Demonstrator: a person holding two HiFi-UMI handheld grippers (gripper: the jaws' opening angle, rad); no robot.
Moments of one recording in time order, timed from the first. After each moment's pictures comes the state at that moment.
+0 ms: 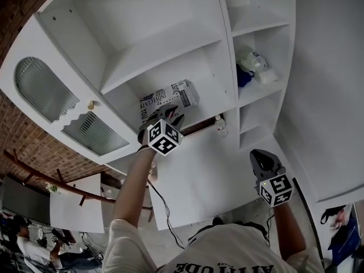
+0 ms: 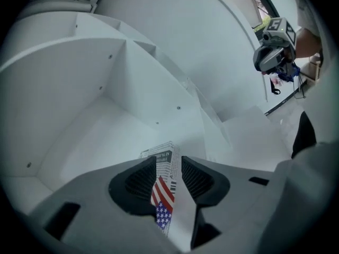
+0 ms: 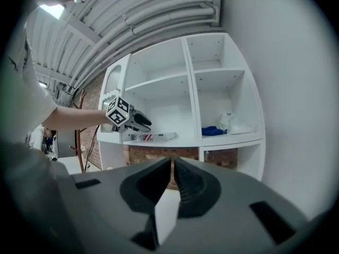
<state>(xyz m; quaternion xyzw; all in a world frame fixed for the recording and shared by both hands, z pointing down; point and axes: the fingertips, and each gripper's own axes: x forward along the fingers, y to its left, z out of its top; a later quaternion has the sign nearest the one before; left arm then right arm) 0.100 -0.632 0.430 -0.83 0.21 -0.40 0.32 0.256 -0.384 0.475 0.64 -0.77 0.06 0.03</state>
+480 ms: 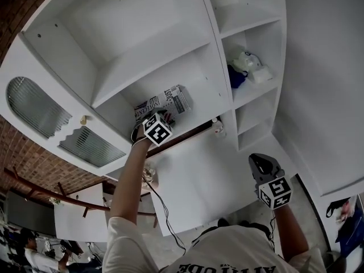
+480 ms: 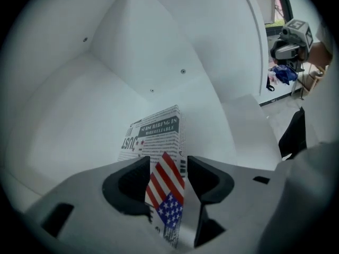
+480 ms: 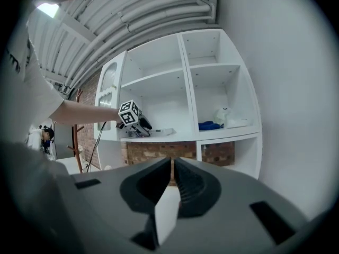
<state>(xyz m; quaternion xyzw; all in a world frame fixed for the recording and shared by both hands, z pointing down) 0.081 -0.695 0.482 -0.80 0.18 -0.52 0.24 0.260 -0.384 0.492 0.65 -0.76 0.08 0.03</state>
